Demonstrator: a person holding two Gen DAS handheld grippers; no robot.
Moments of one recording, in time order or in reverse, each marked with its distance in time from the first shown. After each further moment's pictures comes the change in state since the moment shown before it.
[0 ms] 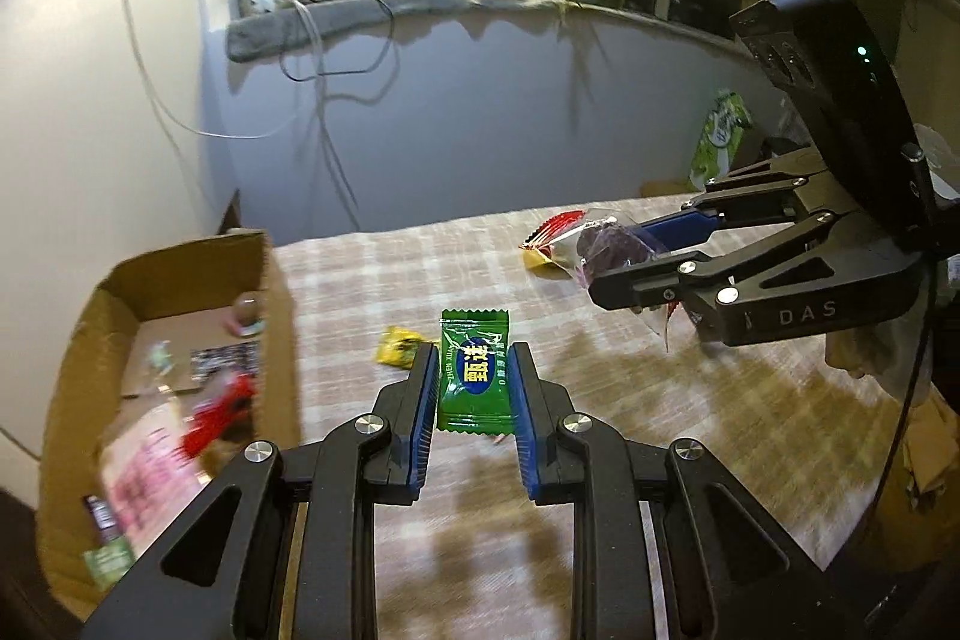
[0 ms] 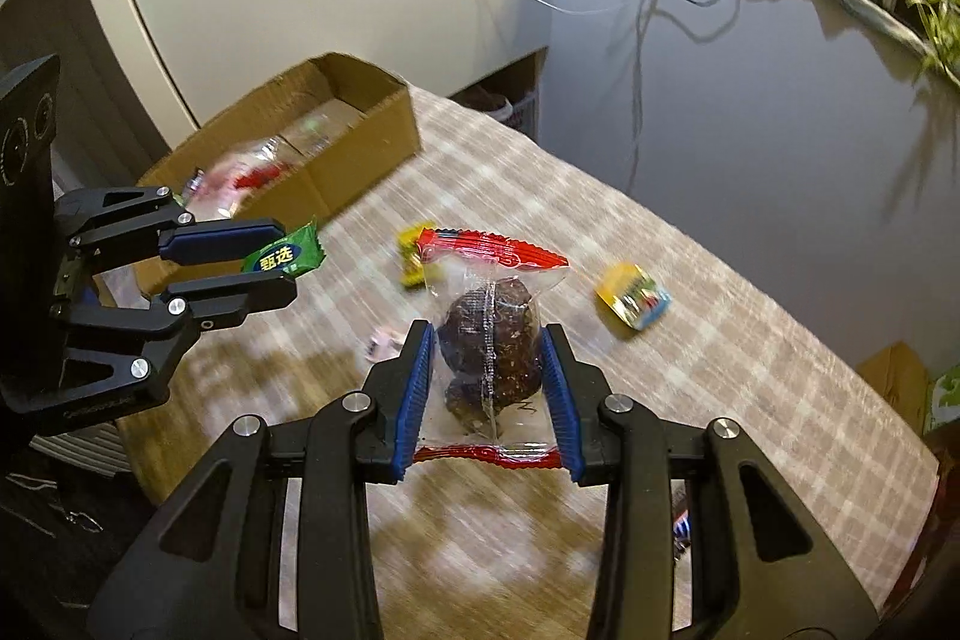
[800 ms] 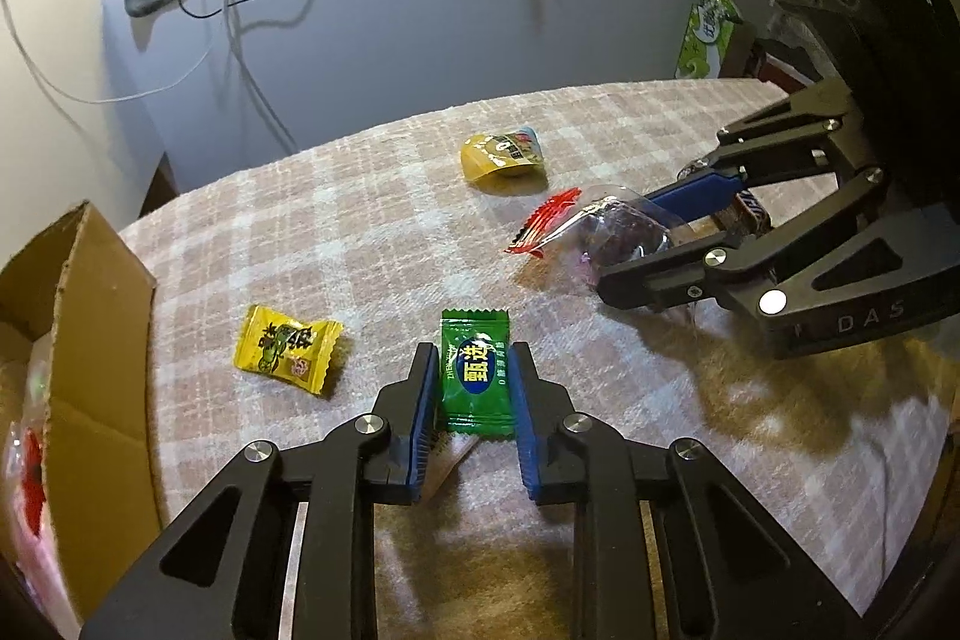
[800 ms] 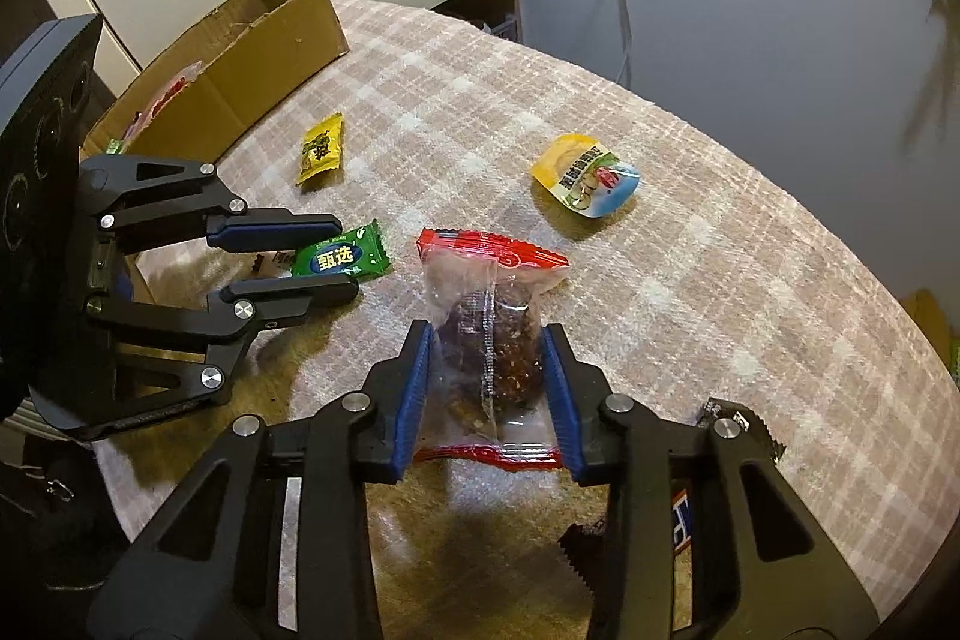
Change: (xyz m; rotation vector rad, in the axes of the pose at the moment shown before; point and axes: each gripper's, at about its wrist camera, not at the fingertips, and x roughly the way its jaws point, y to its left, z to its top) left arm 0.105 -0.041 -0.007 0.110 0.203 -0.045; right arm 0.056 -0.061 -0.044 0.071 0.139 0.028
